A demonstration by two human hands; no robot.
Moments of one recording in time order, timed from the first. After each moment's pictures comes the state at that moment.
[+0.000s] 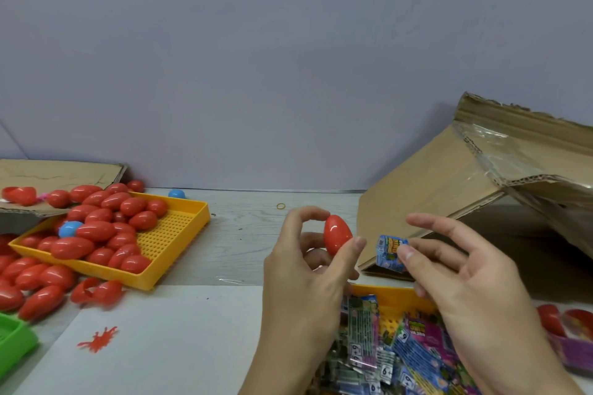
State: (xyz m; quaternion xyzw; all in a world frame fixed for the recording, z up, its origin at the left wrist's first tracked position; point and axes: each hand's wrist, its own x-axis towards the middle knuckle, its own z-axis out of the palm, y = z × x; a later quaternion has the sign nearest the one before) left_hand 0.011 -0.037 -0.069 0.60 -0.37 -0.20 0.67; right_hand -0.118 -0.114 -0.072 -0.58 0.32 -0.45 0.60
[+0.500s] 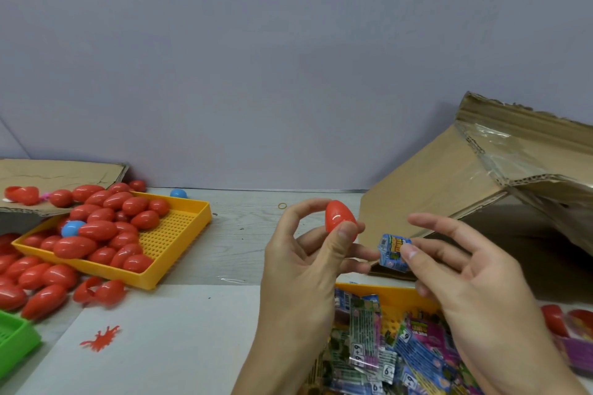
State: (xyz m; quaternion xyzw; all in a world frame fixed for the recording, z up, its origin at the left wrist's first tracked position) left_hand 0.010 -0.036 -0.059 0.49 -0.35 -0.27 0.75; right_hand -0.118 -0.118 -0.076 -0.59 0.31 -0.46 0.59
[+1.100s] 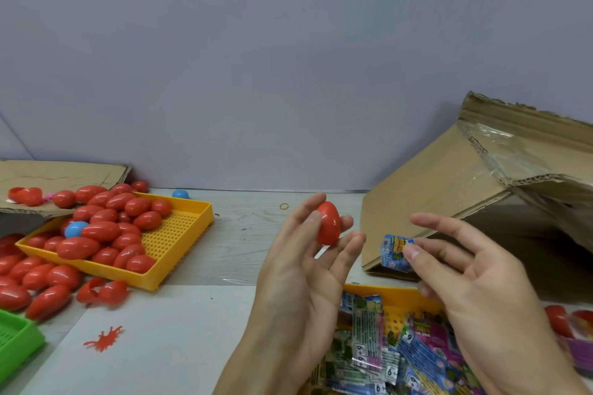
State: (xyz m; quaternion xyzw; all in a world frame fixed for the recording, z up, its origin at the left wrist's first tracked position) left_hand 0.012 -0.031 -0.048 0.29 -0.12 -0.46 0.83; right_hand -0.117 -0.119 -0.077 -0.59 0.31 -0.46 0.59
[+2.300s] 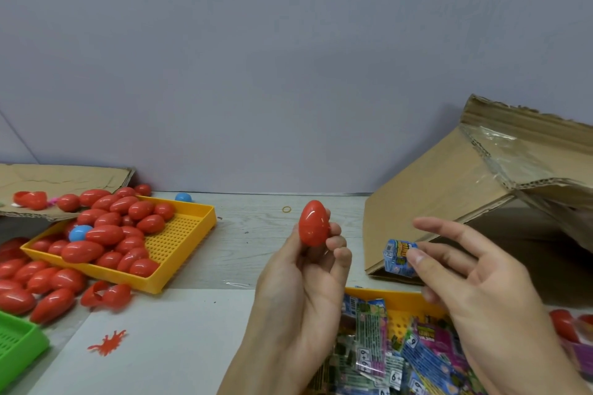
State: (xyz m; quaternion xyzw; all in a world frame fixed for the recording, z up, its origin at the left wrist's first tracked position) left_hand 0.019 -0.034 -0.050 0.20 0.00 -0.53 0.82; right_hand -0.119 -0.117 -0.073 -0.59 0.33 -0.45 0.59
